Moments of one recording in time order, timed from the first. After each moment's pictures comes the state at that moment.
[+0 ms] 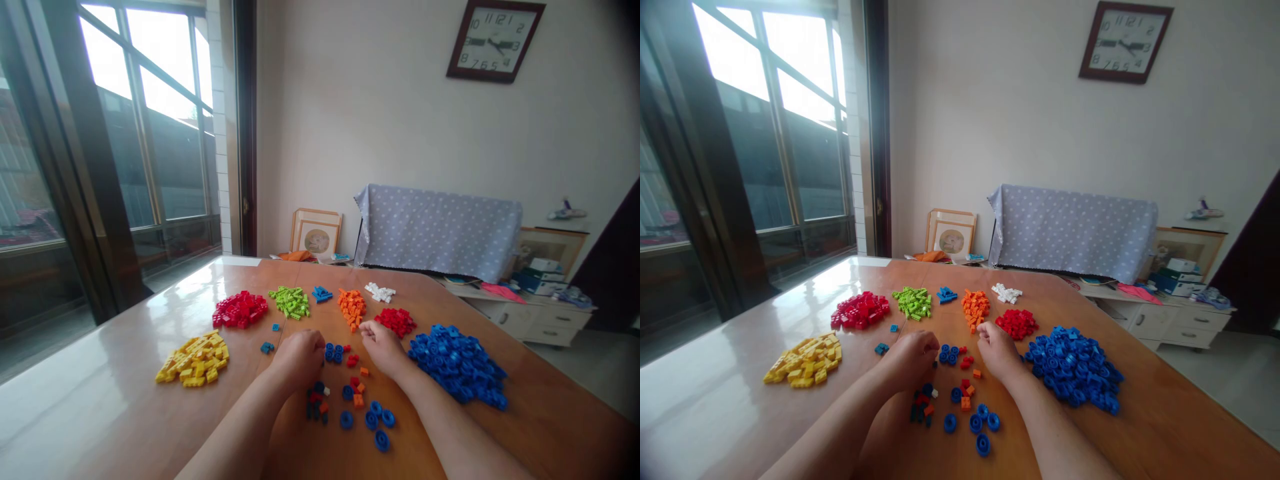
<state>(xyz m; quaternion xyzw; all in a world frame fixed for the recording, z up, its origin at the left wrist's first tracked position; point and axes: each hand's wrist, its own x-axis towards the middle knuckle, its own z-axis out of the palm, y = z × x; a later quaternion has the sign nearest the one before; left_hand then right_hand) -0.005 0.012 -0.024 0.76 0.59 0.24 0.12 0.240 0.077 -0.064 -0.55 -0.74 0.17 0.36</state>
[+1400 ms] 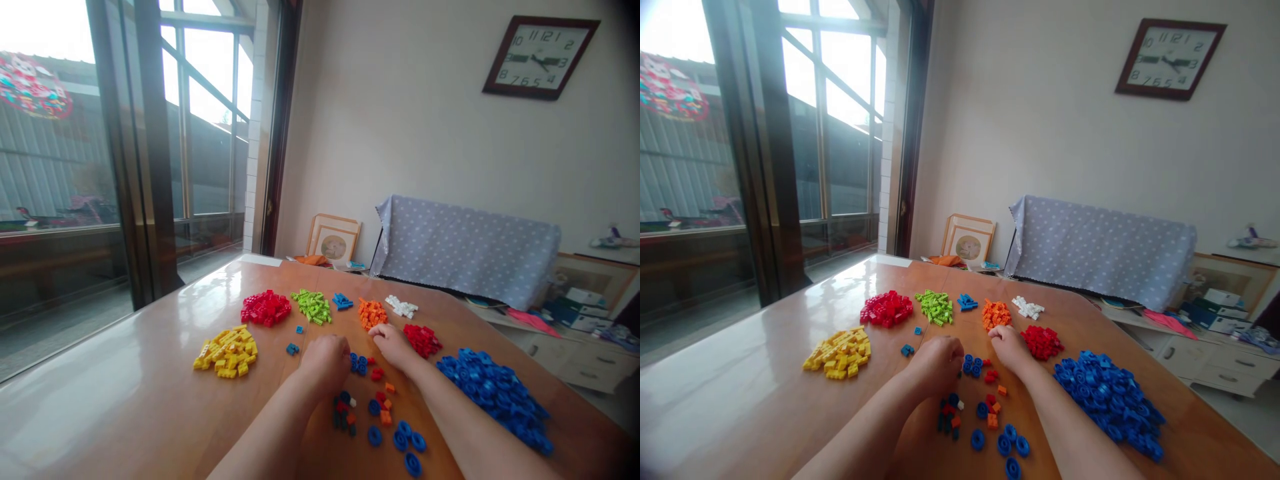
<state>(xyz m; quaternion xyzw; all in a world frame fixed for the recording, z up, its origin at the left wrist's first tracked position) -0.008 0.008 -0.024 0.74 0.61 0.25 0.12 0.214 0.119 -0.054 -0.56 -0.76 0.16 0.29</state>
